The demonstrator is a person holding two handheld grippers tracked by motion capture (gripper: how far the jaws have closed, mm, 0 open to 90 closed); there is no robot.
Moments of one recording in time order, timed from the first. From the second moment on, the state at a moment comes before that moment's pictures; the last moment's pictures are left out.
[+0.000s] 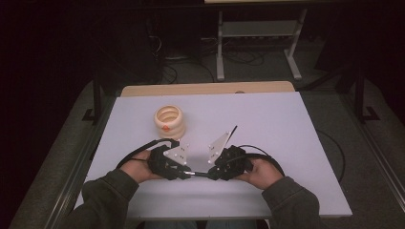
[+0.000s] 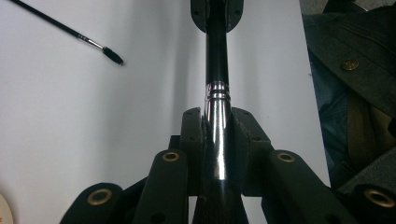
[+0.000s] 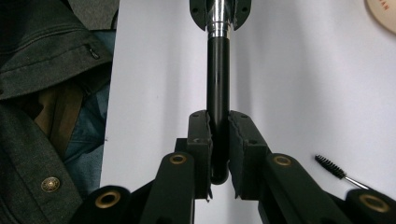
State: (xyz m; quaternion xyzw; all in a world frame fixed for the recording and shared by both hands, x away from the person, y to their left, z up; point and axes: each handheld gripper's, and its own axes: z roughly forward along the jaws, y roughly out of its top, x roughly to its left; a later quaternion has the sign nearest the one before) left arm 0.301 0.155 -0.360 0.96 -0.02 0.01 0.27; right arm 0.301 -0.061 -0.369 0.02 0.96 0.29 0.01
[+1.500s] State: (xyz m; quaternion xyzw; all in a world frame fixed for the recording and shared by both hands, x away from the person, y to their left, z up) left arm 0.304 0.172 -0.353 0.95 0.03 0.02 0.30; right arm 0.300 -0.063 -0.378 0.03 0.96 0.28 0.03
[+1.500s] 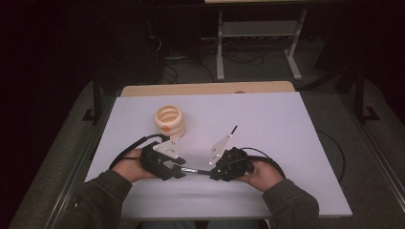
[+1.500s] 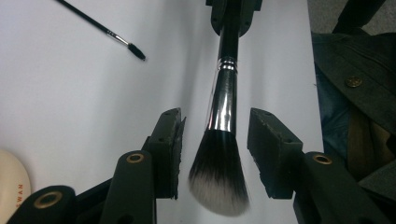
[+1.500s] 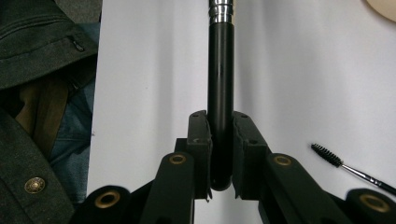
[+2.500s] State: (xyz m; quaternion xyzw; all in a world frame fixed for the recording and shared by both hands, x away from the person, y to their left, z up) left arm 0.300 0.169 -0.352 0.96 0.00 0.01 0.28; right arm 0.294 -0.051 -0.380 0.02 0.96 0.26 0.03
